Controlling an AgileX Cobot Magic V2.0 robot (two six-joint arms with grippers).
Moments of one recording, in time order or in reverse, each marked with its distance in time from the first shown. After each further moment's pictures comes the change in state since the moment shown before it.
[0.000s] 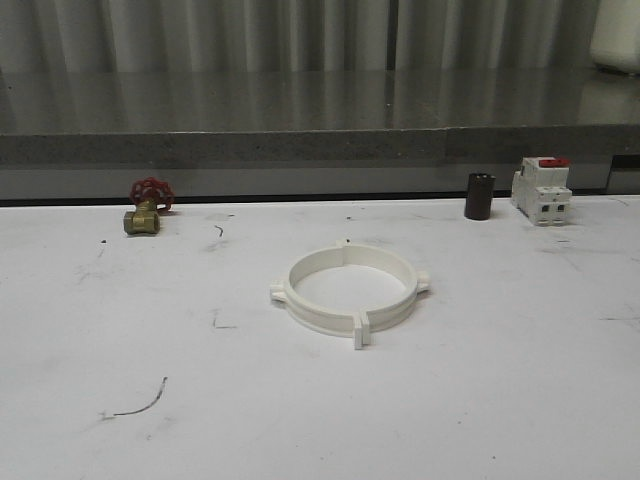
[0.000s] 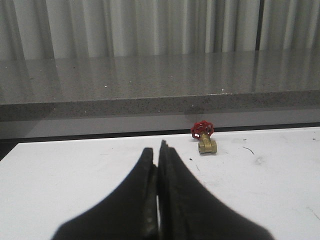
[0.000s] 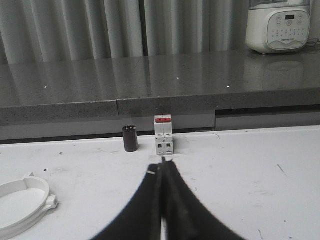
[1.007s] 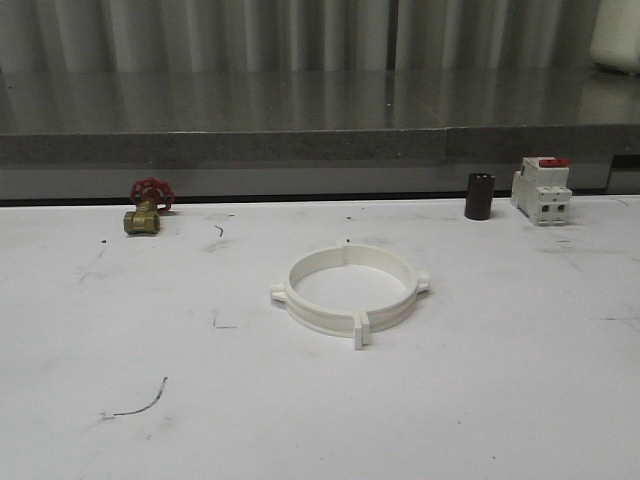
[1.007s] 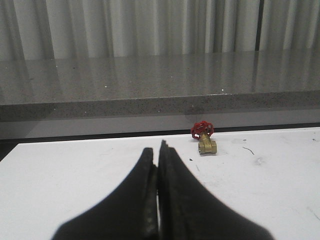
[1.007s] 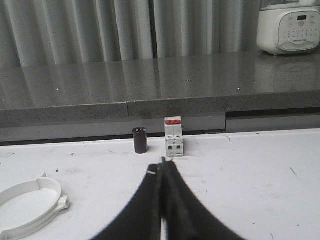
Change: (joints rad) left arm 0.000 0.000 0.000 0.000 -0.002 0.000; right arm 0.030 0.000 0.000 0.025 -0.010 -0.013
